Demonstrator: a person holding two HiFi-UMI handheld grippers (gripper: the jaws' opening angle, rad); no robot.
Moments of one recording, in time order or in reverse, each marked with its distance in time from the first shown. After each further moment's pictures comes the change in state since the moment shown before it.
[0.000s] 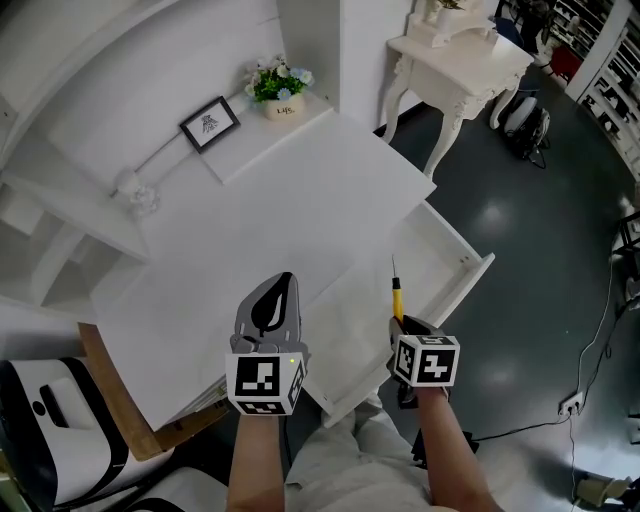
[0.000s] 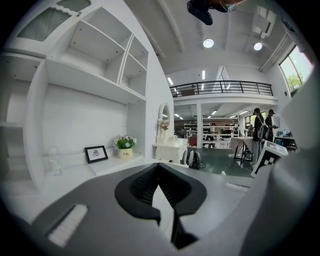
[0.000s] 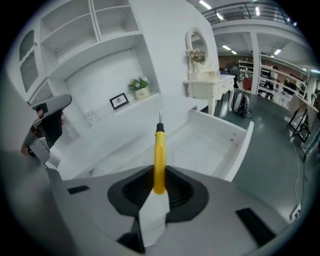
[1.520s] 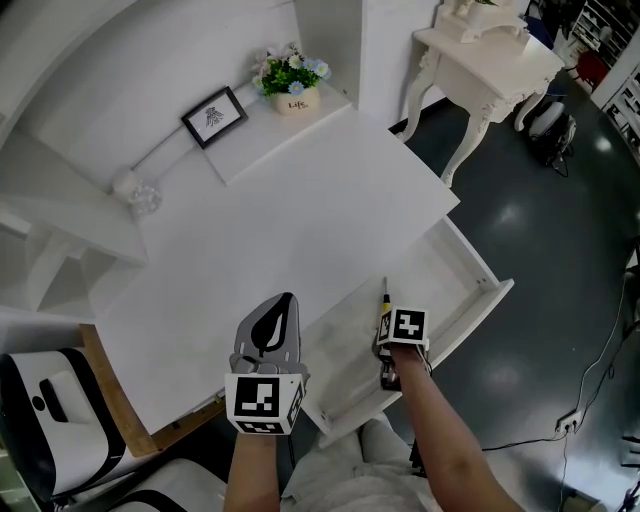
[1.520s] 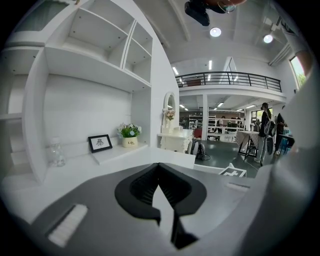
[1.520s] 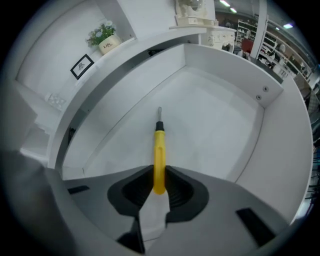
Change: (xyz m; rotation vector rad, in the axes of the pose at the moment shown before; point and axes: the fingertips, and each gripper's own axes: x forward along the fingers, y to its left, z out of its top) left arm 0.030 0.017 -0.033 -0.017 0.117 0.054; right arm 0.140 -0.029 -0.055 0.175 0.456 -0.057
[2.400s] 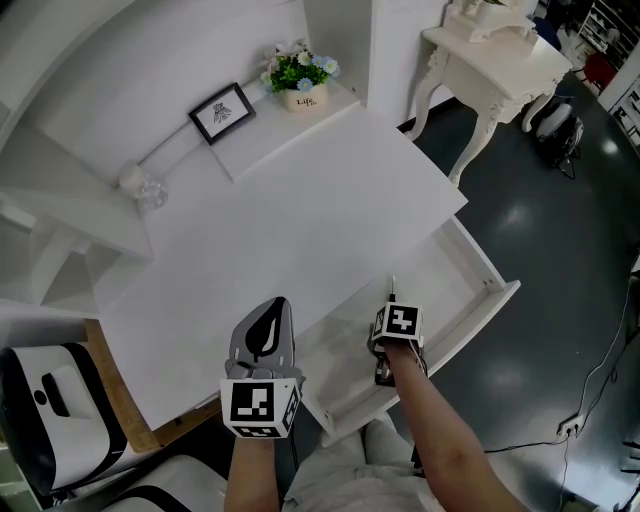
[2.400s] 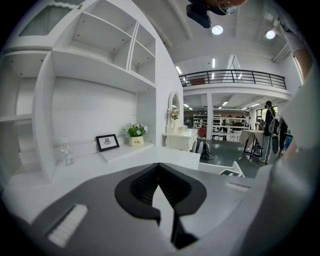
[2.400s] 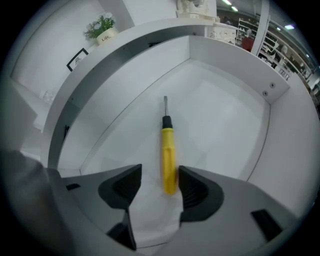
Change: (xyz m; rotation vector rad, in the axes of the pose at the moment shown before) left arm -0.016 0.017 -0.009 -0.007 0.003 0.058; right arm 0.022 0.012 -0.004 0.010 0.027 -0.018
